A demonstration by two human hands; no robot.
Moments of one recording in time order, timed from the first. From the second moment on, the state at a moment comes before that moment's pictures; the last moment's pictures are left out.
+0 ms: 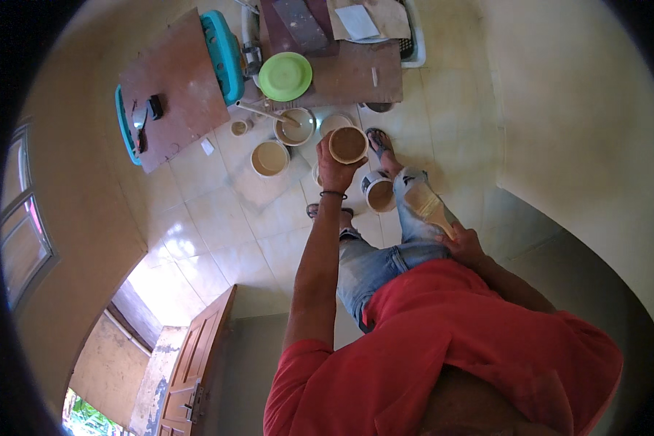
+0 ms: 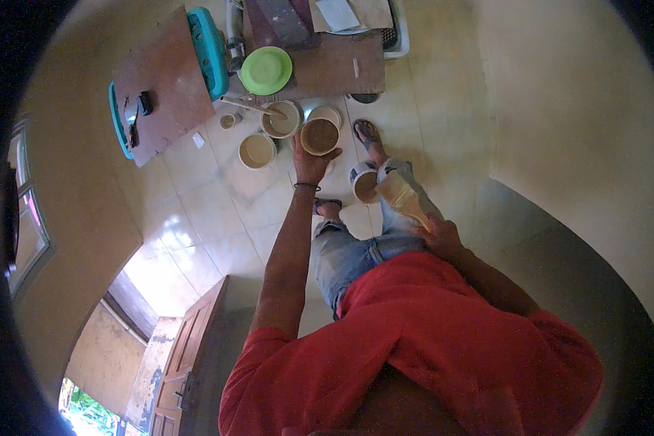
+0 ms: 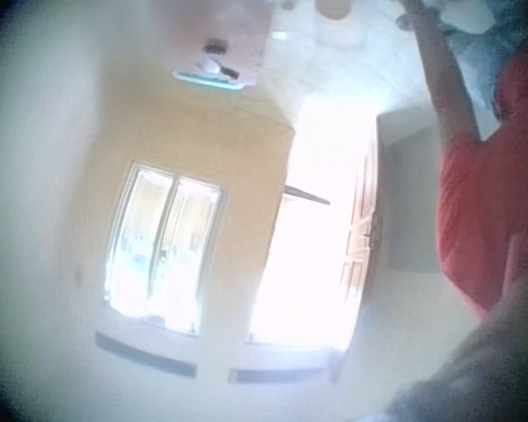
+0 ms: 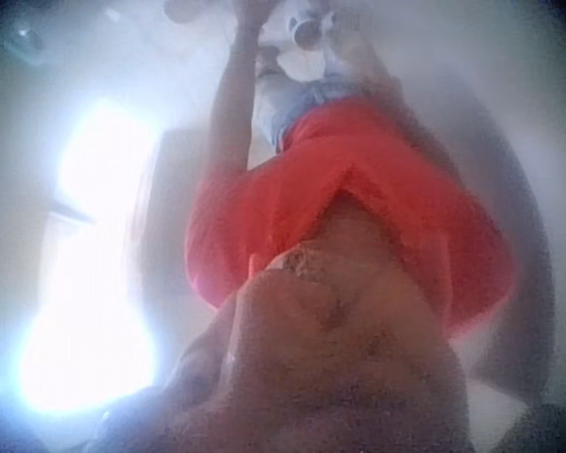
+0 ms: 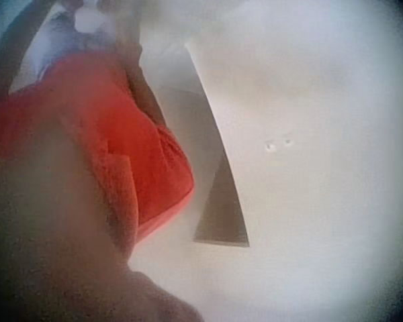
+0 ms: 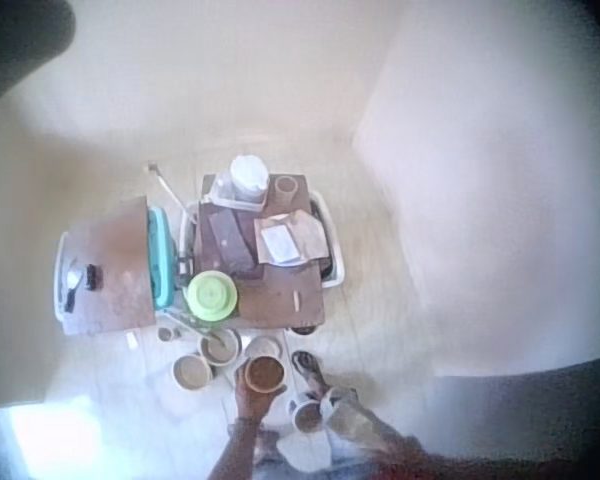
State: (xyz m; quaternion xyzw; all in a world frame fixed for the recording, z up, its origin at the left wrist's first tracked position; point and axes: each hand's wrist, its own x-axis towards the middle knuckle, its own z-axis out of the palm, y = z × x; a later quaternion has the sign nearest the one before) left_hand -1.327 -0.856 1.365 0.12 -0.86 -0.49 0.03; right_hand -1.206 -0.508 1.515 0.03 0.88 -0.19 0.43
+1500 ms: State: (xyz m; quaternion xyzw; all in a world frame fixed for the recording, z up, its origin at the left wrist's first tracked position) left_hand -1.198 -0.815 1.223 0.49 -0.65 -0.57 -0.10; right_hand -1.445 -0.531 1.281 0.33 0.70 -0.57 0.28
